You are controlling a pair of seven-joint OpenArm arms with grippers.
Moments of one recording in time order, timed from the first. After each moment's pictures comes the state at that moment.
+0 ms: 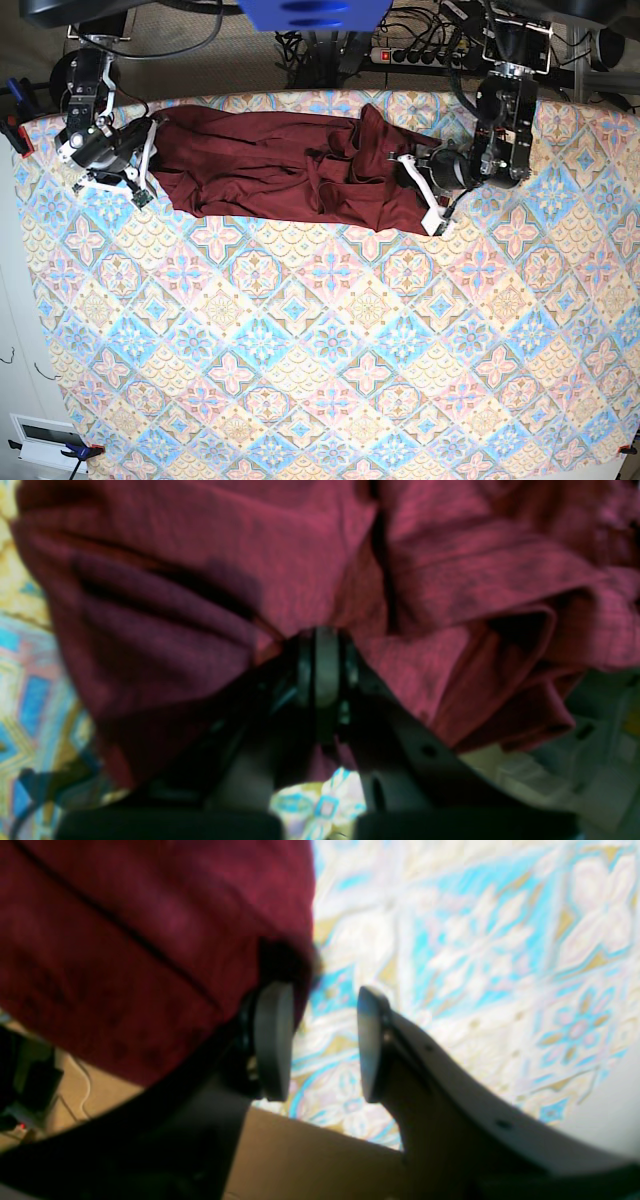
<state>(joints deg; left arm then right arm) 6.1 -17.3 5.4 95.2 -38.3 -10.8 67.6 -14.8 19.9 14.7 105.8 10.1 41.3 -71.0</state>
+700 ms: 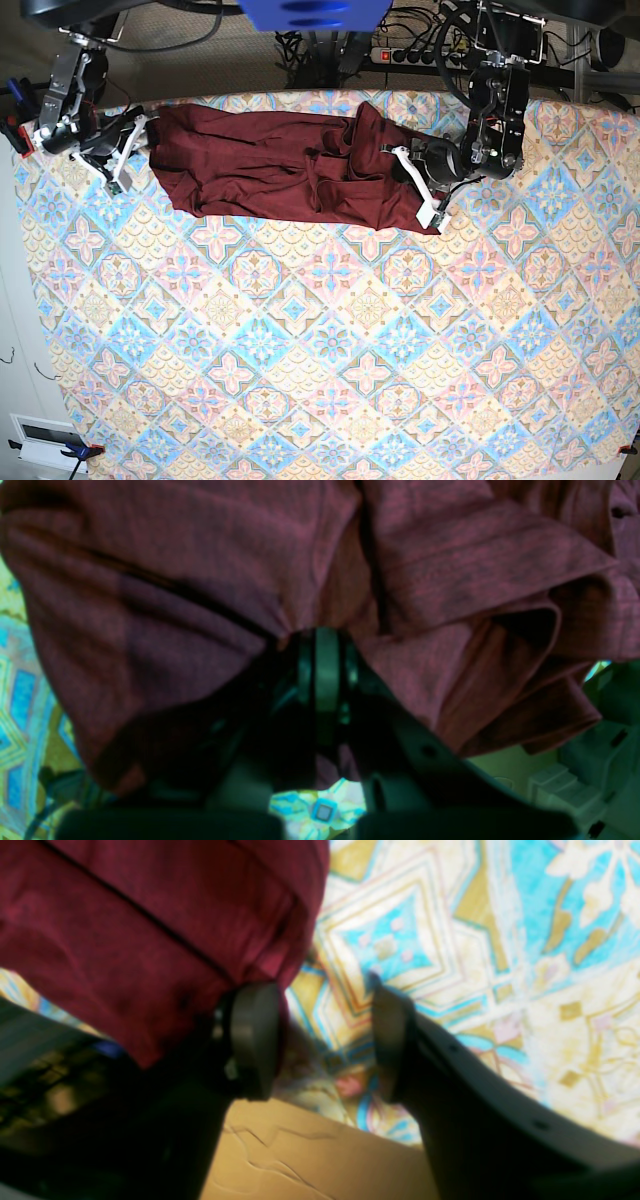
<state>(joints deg) 8.8 -15.8 5.2 98.1 -34.3 -10.8 66.7 -15.2 19.8 25.8 93.1 31.6 41.1 -73.4</state>
